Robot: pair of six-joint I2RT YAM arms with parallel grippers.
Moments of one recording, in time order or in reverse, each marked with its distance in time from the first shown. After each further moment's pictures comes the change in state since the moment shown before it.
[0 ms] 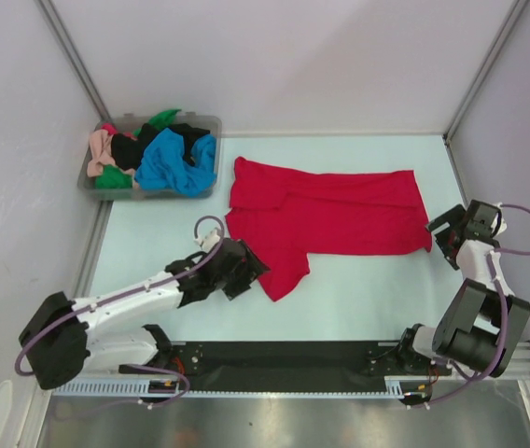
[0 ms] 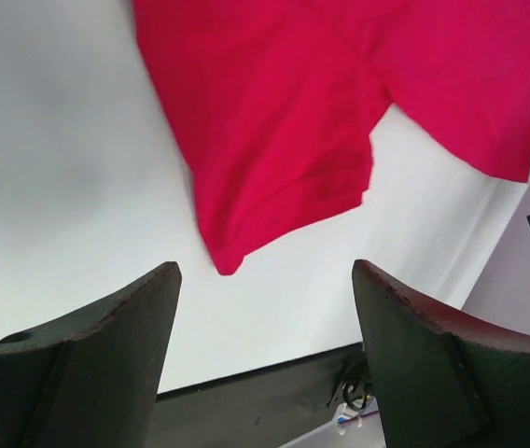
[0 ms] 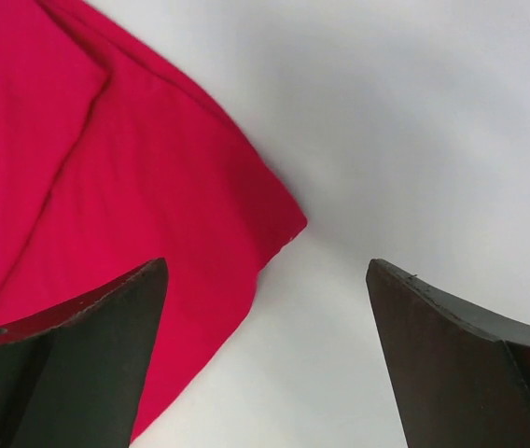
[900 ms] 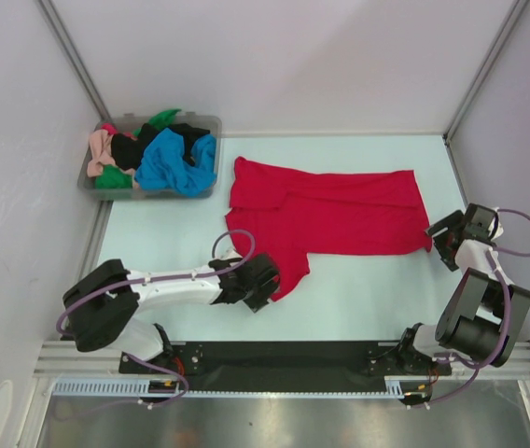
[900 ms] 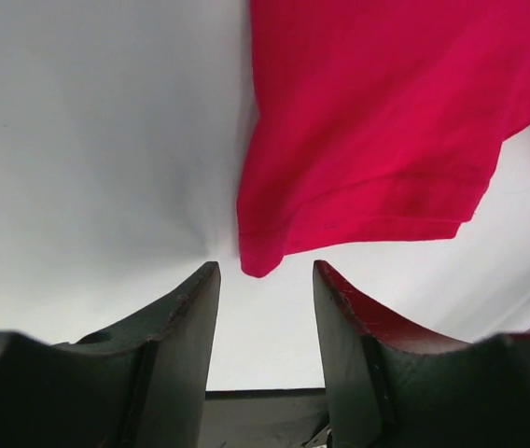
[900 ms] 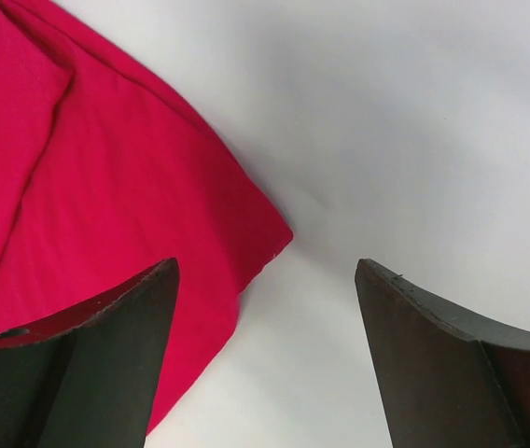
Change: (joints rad) left arm -0.194 0.335 0.128 -0.101 -0.067 -0.402; right arm -0.019 0.075 -0.036 0.074 -0.009 0.018
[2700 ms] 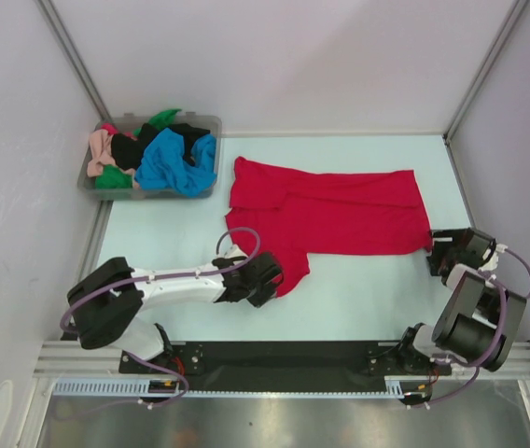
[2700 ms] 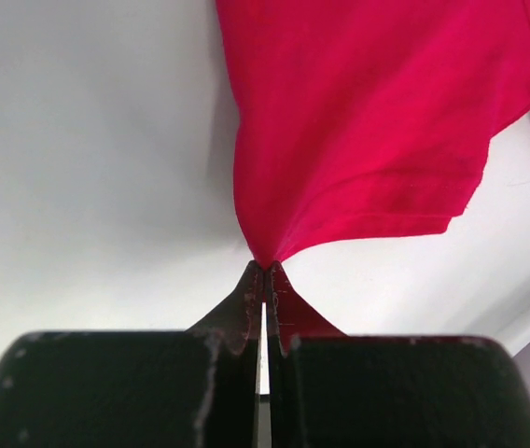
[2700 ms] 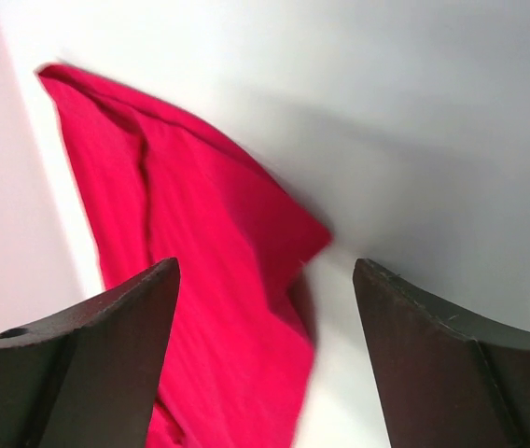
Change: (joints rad) left arm -0.005 0.028 0.029 0.000 -0.017 0.050; right arm -0.068 -0.053 -0.279 0.388 -0.119 0.479
